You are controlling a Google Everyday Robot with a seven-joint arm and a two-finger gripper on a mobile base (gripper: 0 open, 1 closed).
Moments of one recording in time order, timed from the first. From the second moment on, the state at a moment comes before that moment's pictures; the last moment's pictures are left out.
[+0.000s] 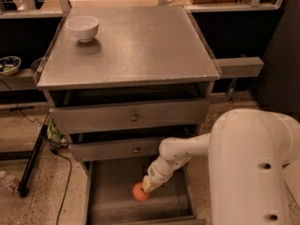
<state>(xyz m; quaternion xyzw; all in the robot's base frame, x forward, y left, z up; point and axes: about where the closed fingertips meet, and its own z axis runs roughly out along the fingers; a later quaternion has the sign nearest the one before) 0.491 0.004 0.361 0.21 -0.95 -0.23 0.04</state>
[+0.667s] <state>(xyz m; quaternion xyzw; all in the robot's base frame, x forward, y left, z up) 0.490 -0.006 0.424 0.22 -0.95 -0.21 0.00</state>
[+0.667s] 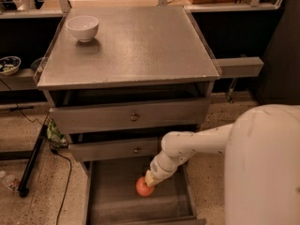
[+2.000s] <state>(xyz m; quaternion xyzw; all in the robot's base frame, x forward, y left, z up) 0.506 -0.048 0.521 0.20 -0.96 -0.16 -0.10</state>
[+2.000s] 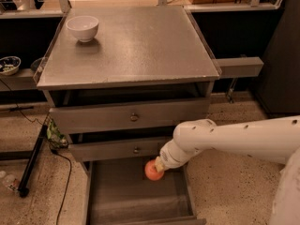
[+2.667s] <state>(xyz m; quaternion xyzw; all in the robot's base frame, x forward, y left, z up) 0.540 -0.088 0.594 0.17 -0.97 -0.11 -0.15</state>
